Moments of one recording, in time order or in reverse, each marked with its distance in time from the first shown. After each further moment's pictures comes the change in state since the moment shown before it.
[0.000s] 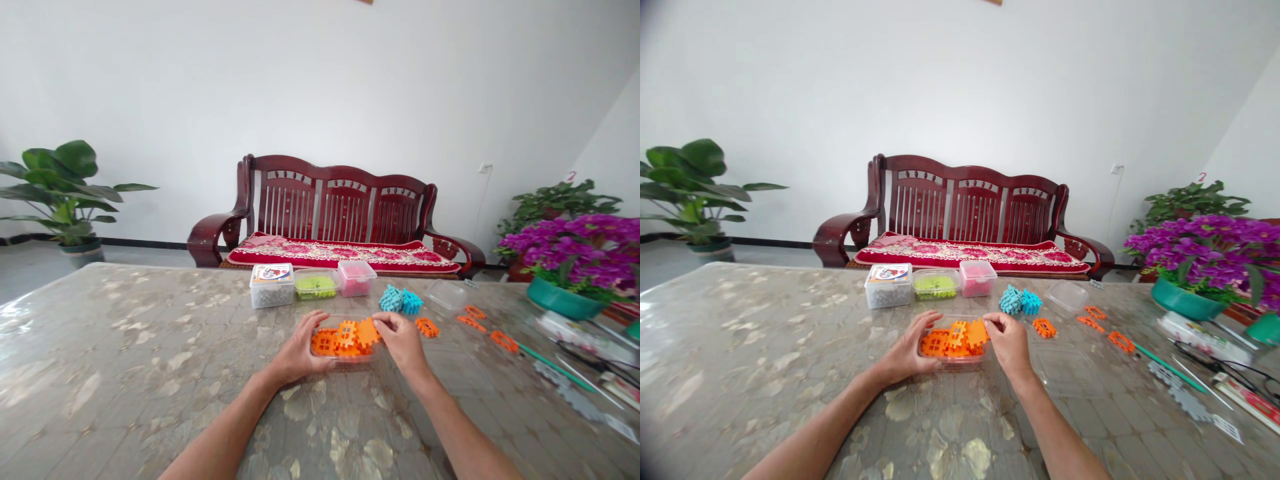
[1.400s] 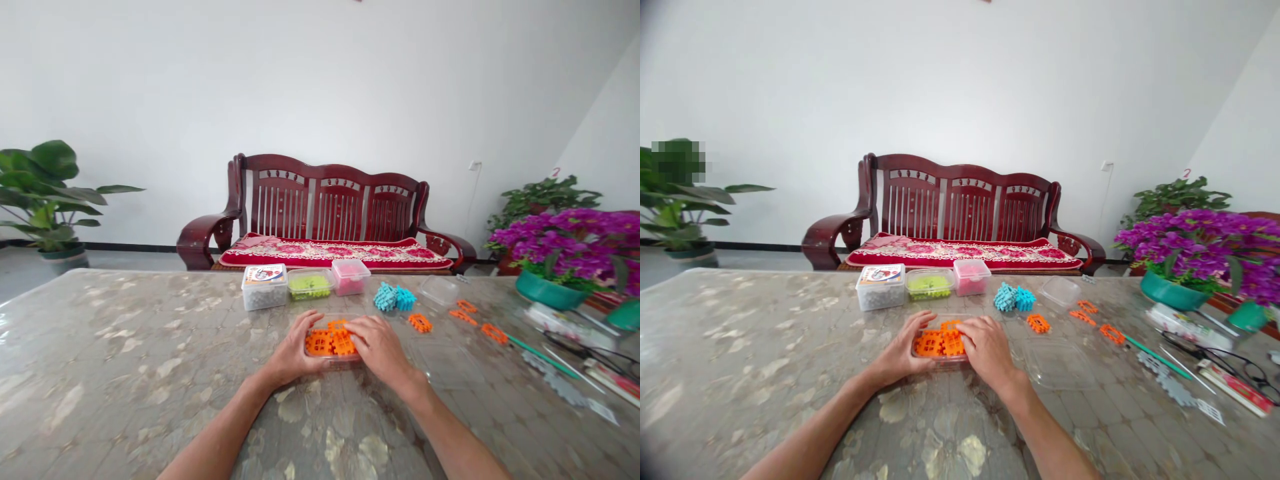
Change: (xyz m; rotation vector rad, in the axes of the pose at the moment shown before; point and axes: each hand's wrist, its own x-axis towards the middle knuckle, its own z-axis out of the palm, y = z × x) left_hand 0.000 0.000 0.000 0.035 0.011 0.003; right_hand -0.016 -0.016 0.007 -0.583 -0.294 -0.467
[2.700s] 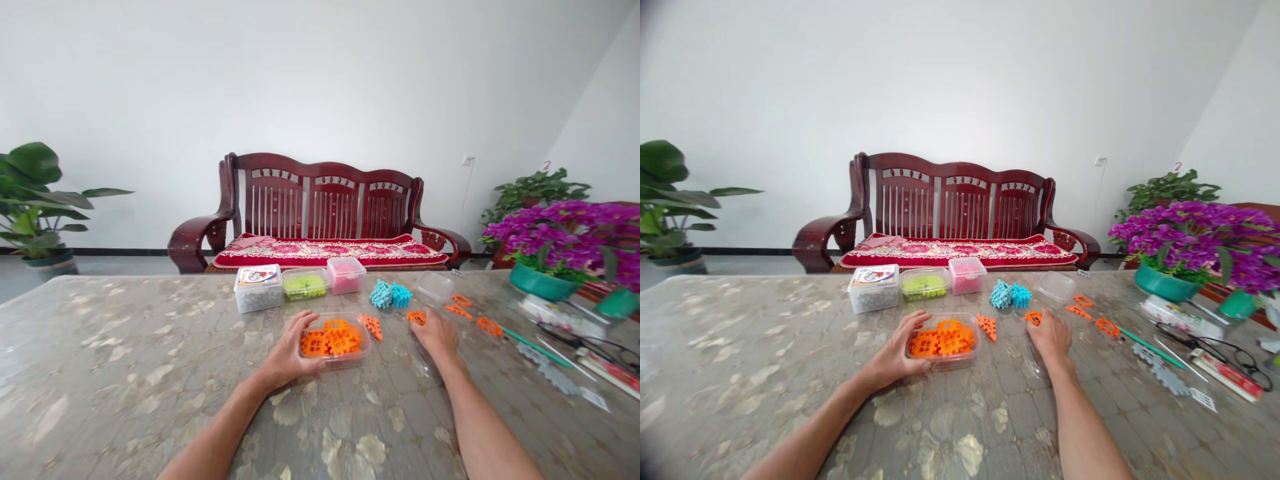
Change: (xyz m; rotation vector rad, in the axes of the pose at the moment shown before) left_hand 0.000 -0.001 -0.002 -0.013 -0.029 -0.047; right_hand -0.031 0.146 -0.029 -0.484 0.037 0.836
